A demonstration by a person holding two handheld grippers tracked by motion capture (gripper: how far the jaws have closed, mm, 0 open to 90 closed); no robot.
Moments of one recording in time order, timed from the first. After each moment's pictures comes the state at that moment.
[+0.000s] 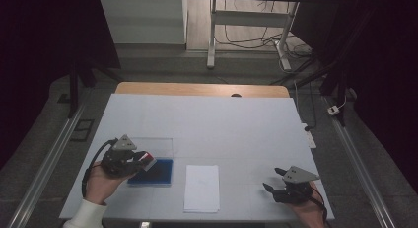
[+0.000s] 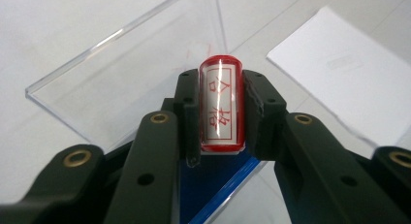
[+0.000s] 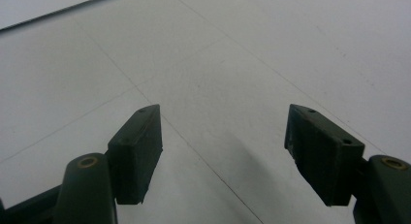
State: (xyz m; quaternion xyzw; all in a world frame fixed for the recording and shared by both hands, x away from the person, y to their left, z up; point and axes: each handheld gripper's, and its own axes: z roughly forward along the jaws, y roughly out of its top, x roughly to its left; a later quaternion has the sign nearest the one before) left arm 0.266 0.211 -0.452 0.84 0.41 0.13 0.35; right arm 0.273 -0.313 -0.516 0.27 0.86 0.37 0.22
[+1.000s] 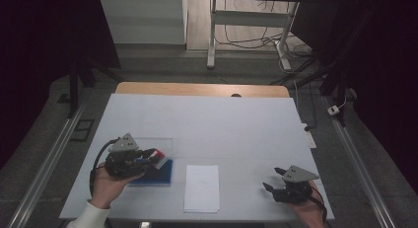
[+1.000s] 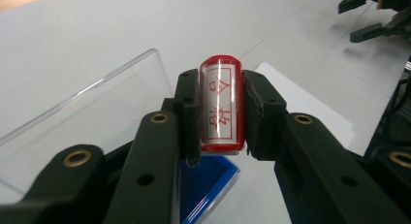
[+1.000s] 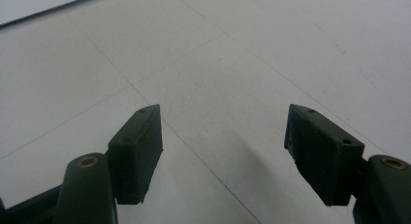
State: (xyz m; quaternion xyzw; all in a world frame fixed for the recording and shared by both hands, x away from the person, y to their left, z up) left arm 0.253 0.190 -0.430 0.81 0.37 0.12 0.44; right arm 0.275 -0.313 -0.517 0.28 0.86 0.37 0.22
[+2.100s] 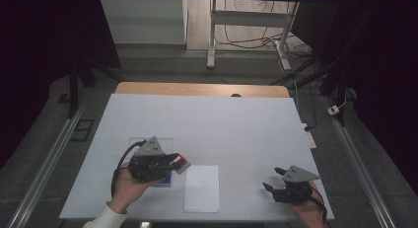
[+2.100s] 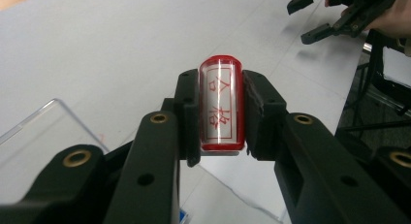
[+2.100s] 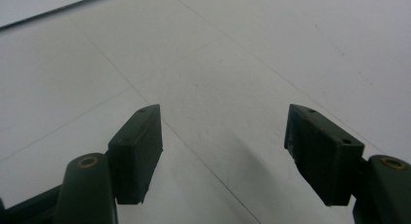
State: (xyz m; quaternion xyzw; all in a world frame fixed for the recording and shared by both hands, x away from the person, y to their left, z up) left arm 0.256 0.135 -0.429 0.84 0.31 0.09 0.44; right arm 0.274 -0.312 -0.516 0.28 0.86 0.37 0.22
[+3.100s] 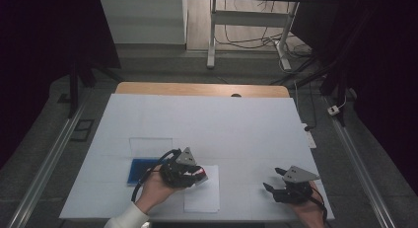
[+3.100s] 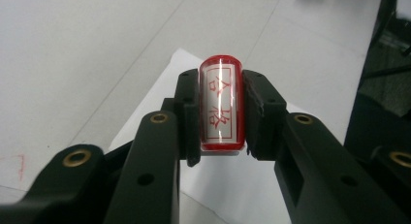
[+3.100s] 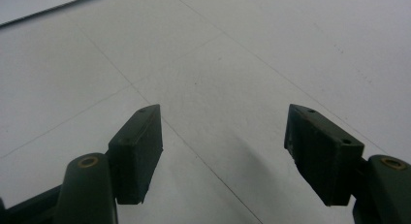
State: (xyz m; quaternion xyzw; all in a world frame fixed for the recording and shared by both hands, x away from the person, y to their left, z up) left arm 0.272 0.070 -0.468 0.90 0.26 0.06 0.35; right arm 0.274 -0.313 -0.517 0.28 0.86 0.37 0.22
